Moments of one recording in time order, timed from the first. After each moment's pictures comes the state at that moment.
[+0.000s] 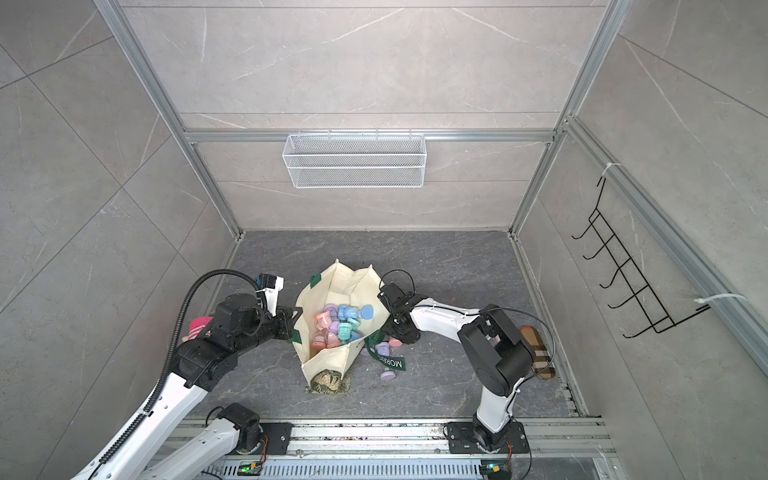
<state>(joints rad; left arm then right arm) -0.46 0.77 0.82 -0.62 0.11 -0.38 0.68 1.76 1.04 -0.56 0.03 1.02</state>
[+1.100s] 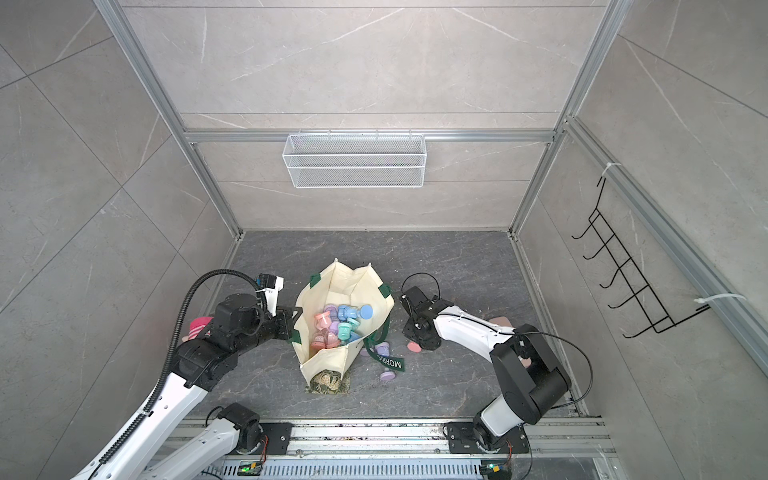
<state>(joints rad) -0.46 0.77 0.82 -0.62 0.11 -0.38 0.59 1.55 0.90 -0.64 0.09 1.05</state>
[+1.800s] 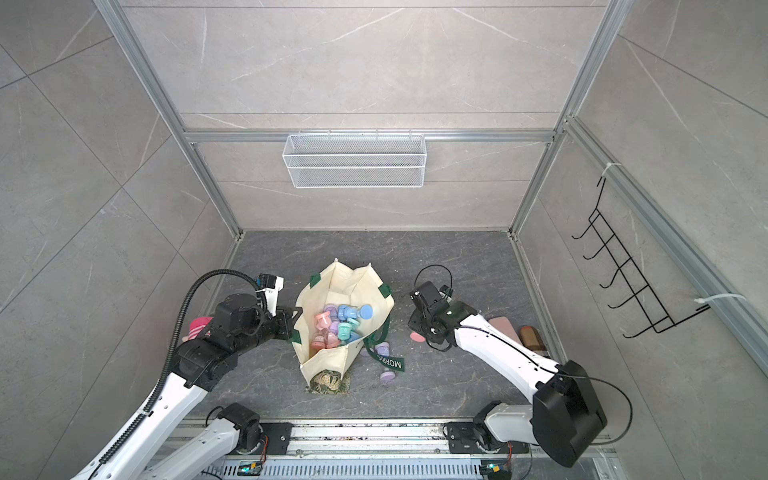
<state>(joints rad) -0.46 0.77 0.82 -0.62 0.11 -0.38 0.59 1.28 0.92 -0.69 0.12 1.05</state>
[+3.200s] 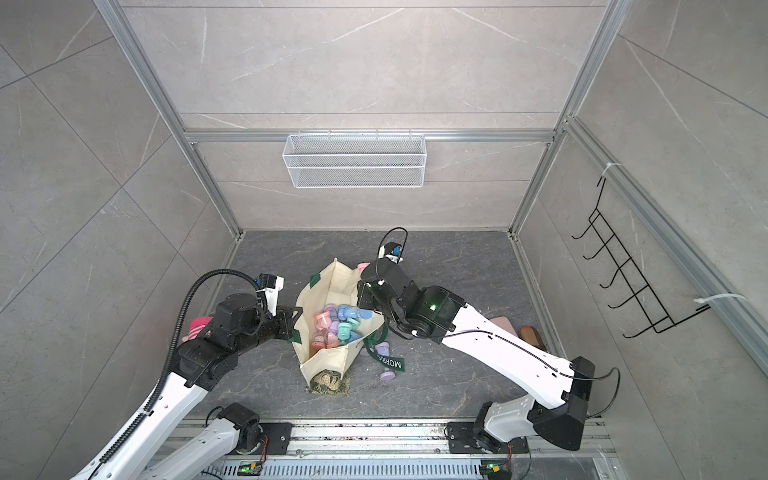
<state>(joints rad) -0.46 0.77 0.82 -0.62 0.11 -0.38 0.98 1.40 1.49 -0.73 0.33 0.87</state>
